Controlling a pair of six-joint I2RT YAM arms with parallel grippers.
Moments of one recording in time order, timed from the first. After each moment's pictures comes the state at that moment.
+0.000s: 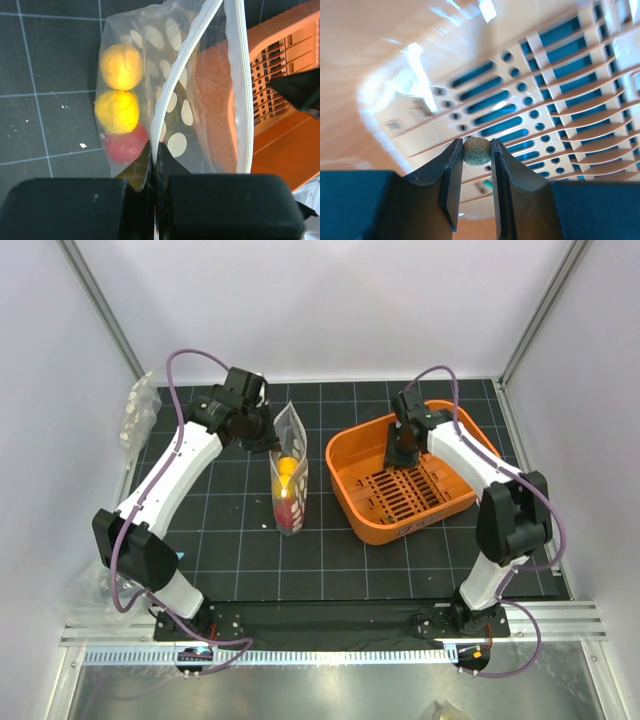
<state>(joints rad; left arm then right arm) -0.43 1.60 1.65 -0.95 0.07 -0.57 0.34 1.77 1.37 -0.76 0.04 0.47</state>
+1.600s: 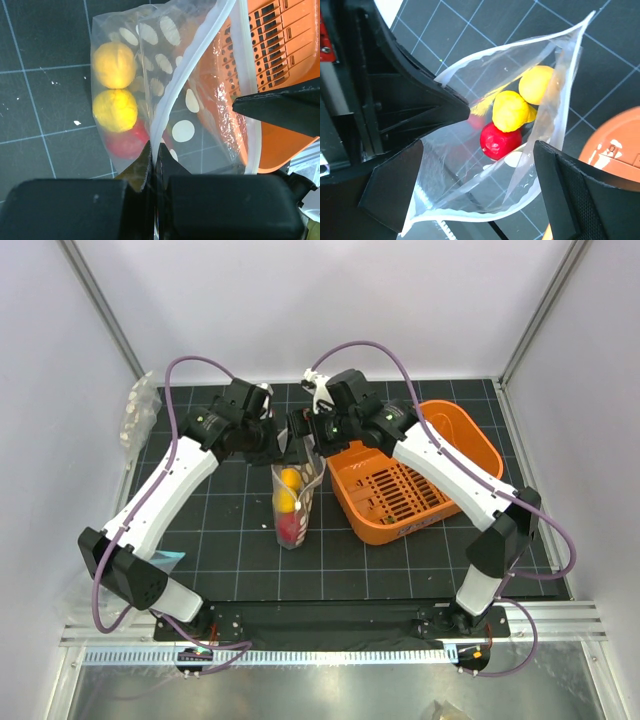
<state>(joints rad) -0.52 1.49 1.61 -1.02 0.05 -0.57 0.75 1.73 1.80 -0.74 -0.31 0.36</state>
